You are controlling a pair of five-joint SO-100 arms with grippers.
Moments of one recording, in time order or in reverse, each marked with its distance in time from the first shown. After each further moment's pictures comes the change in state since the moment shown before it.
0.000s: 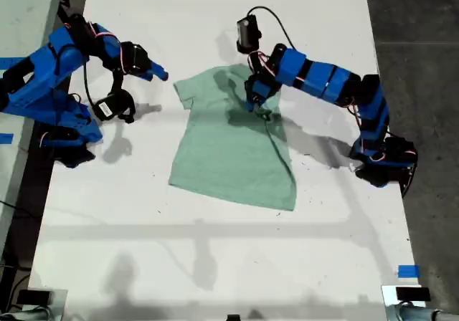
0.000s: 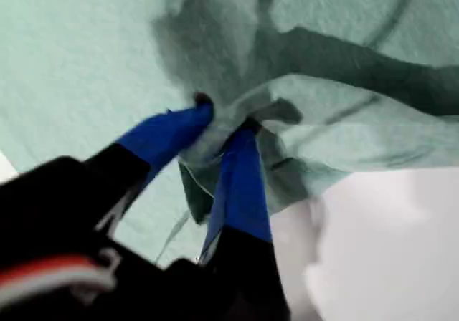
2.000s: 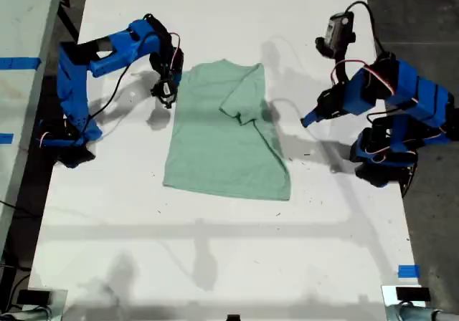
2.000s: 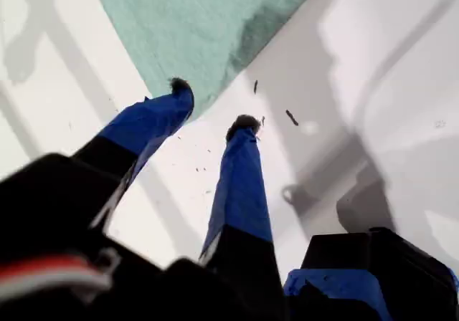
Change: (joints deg) arm 0 -10.3 -59.9 -37.3 -0.1 9.5; arm 1 -10.3 78.4 55.6 10.6 13.5
